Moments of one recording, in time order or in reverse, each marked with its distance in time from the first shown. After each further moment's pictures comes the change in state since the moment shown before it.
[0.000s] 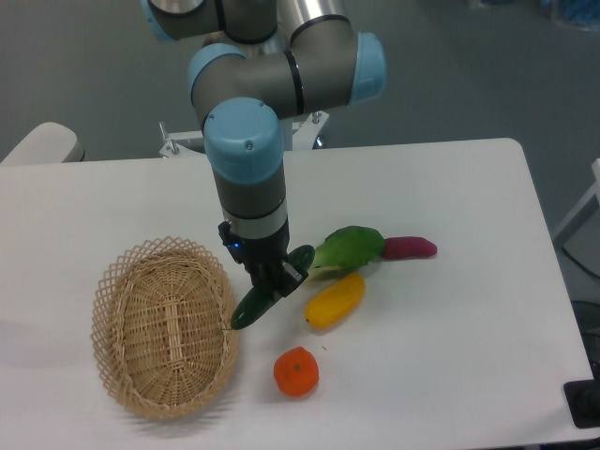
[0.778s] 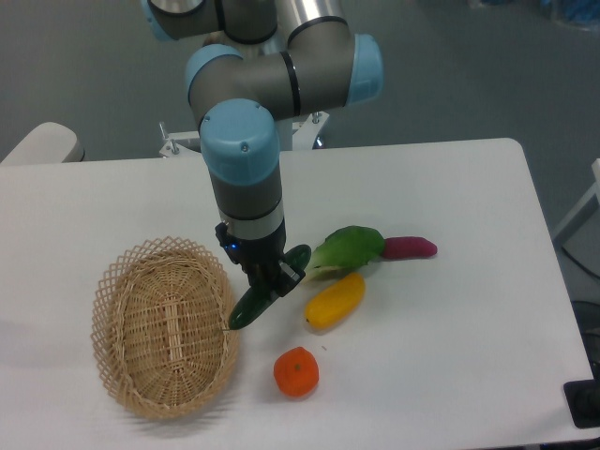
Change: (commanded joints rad) arm -0.031 -0.018 0.000 0.014 0.003 -0.104
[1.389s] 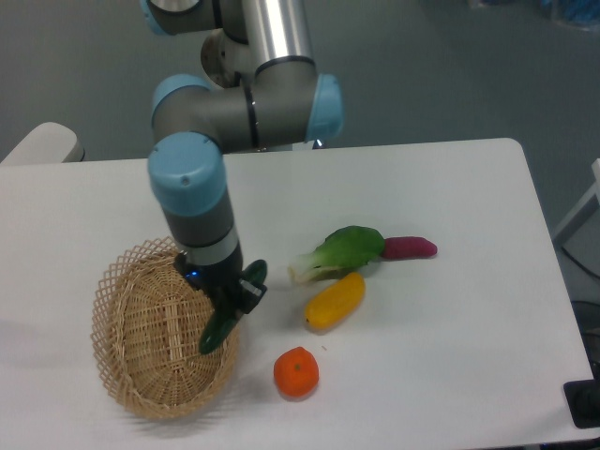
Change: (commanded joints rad) arm -0.146 -0.057 -0.063 0.094 0.026 -0.326
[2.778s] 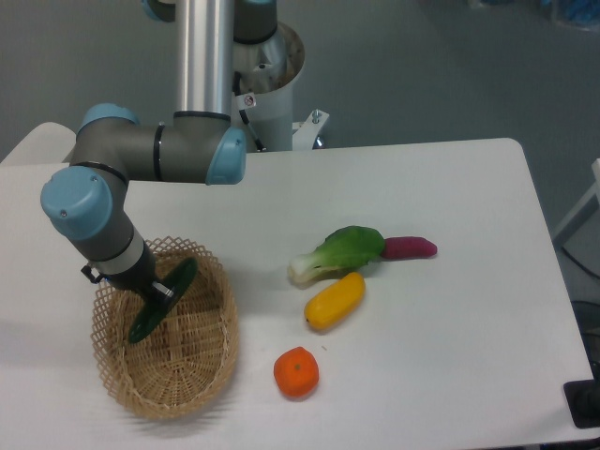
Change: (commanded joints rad) arm -0.154 -0.071 -0.081 0.092 0.081 -0.086
